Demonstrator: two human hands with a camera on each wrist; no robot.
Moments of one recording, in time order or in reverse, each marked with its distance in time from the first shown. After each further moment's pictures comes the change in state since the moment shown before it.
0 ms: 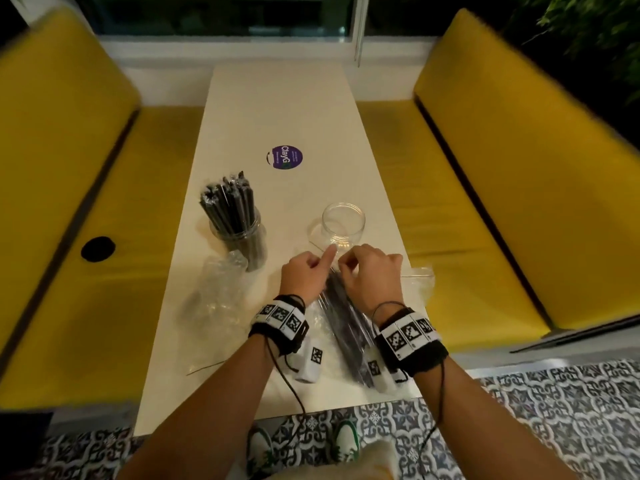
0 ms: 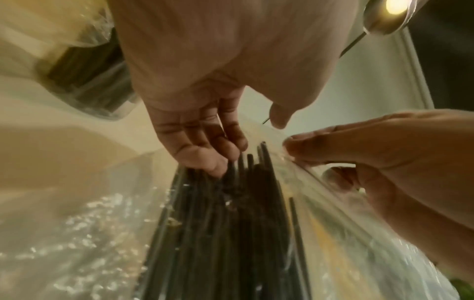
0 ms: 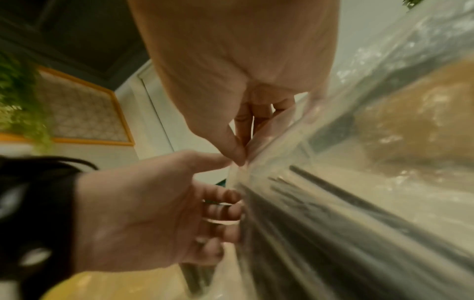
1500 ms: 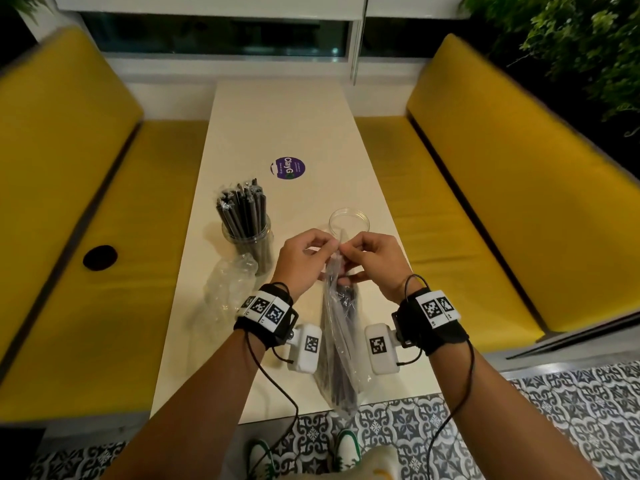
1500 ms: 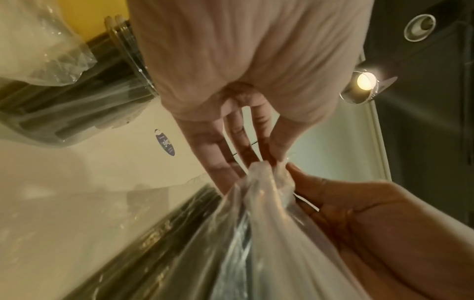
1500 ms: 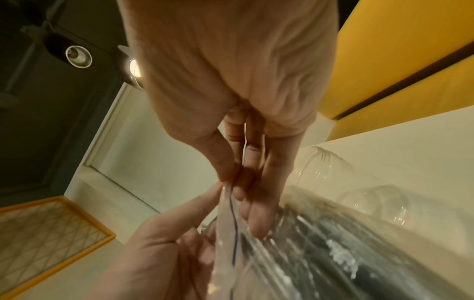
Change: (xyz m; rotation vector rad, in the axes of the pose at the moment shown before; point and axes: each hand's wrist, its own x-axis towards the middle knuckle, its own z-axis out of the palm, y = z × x) left_hand -0.021 0.031 -0.053 -0.292 -0.074 0.300; right_hand 0.010 -0.028 -0.043 1.001 -0.261 0.336
